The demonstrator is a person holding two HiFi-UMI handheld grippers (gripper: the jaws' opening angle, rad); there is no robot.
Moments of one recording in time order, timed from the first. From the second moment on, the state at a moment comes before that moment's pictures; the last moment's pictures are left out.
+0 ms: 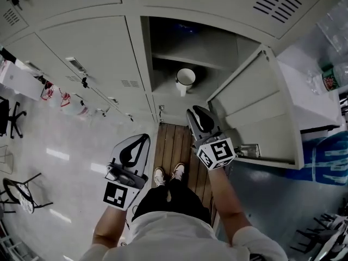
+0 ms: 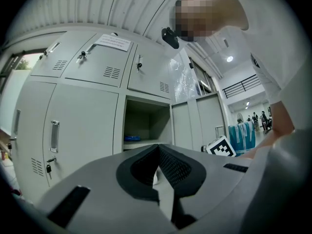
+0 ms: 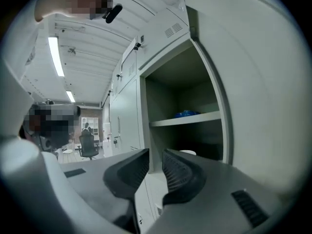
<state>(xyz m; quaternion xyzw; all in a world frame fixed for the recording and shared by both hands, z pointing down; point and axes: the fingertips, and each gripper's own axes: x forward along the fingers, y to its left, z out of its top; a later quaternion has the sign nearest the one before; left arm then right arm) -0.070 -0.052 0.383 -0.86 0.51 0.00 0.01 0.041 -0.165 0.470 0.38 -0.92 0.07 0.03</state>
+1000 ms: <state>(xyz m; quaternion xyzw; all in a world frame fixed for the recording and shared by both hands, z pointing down) -0.076 -0.081 0.441 -0.84 0.54 -0.01 0.00 0.015 -0.246 0.564 0.37 -0.92 0.12 0.05</state>
